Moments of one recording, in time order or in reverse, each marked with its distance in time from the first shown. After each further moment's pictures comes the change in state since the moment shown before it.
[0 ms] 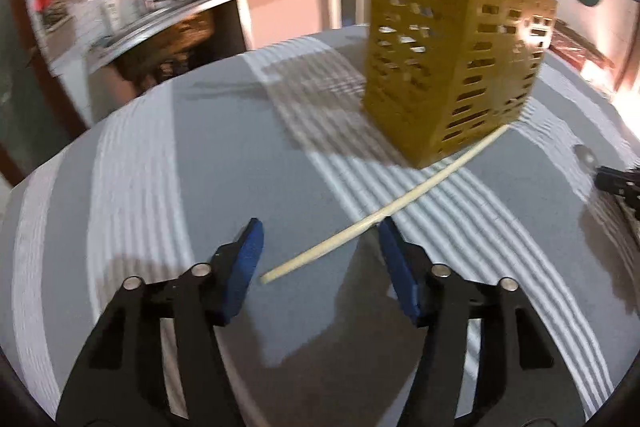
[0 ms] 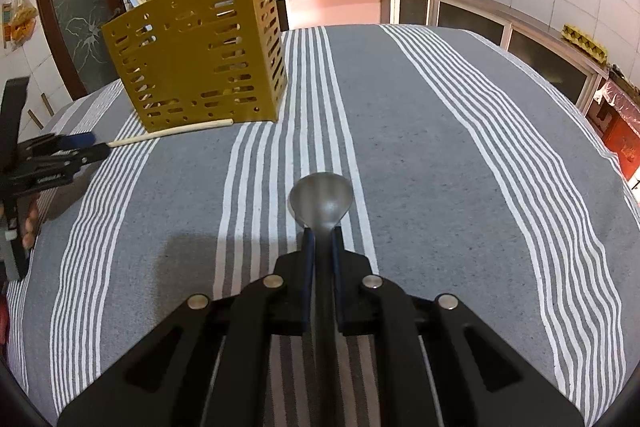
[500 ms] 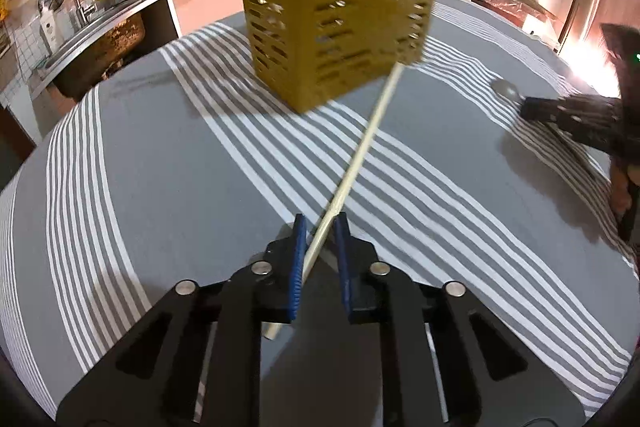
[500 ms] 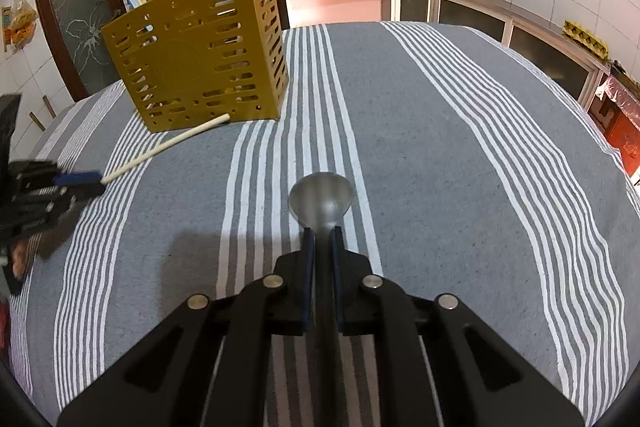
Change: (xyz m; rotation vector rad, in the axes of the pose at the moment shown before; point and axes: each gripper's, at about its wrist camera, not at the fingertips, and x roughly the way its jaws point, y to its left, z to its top) left arm -0.034 -0.048 -0.038 0.130 0.071 -0.152; right arm 0.002 0.003 -0.002 0.008 0.006 0.010
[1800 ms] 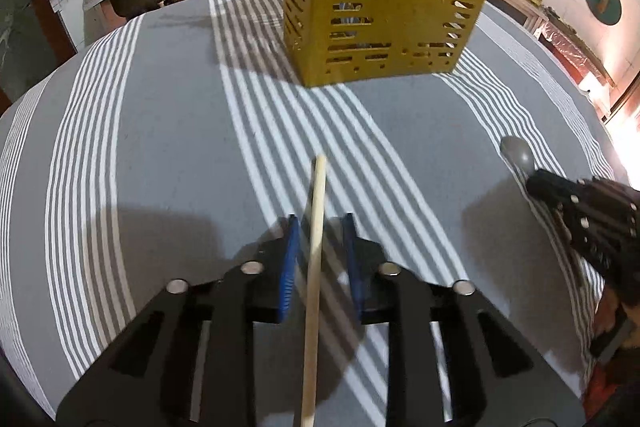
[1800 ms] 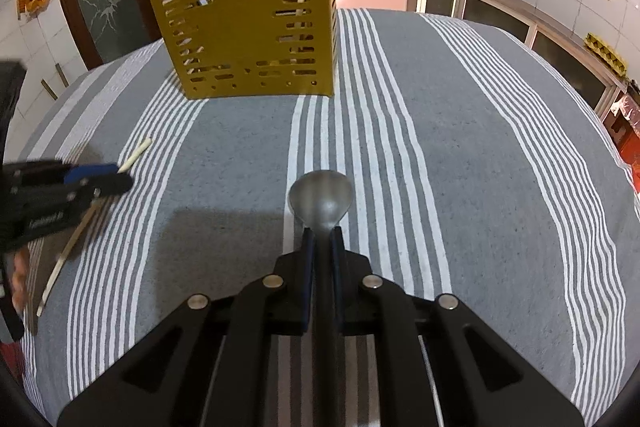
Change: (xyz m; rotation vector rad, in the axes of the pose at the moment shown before) left arm 0.013 -0.025 0.022 -0.315 0.105 0.118; right arm -0.005 0.038 -0.006 -0.083 0.075 0.017
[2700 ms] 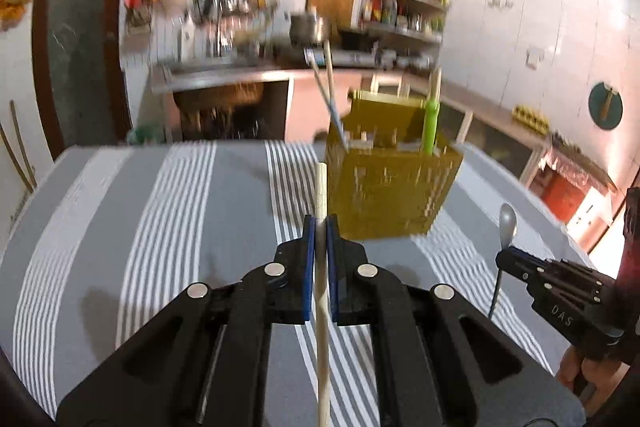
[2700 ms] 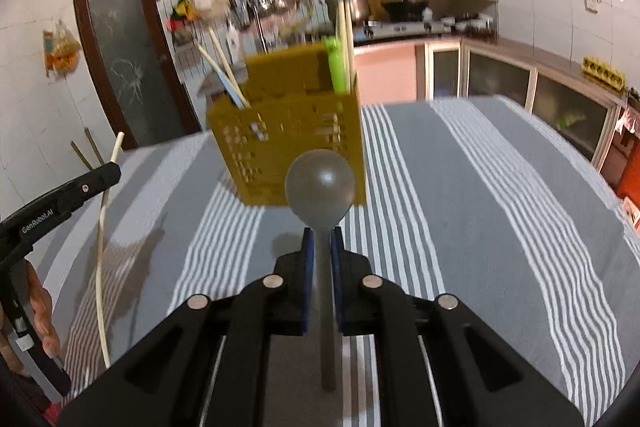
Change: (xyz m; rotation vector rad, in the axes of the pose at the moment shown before) left arm -0.135 -0.015 -0.006 -0.161 -0.550 0.091; right arm -0.073 0.012 0.026 0.062 -0.300 0.102
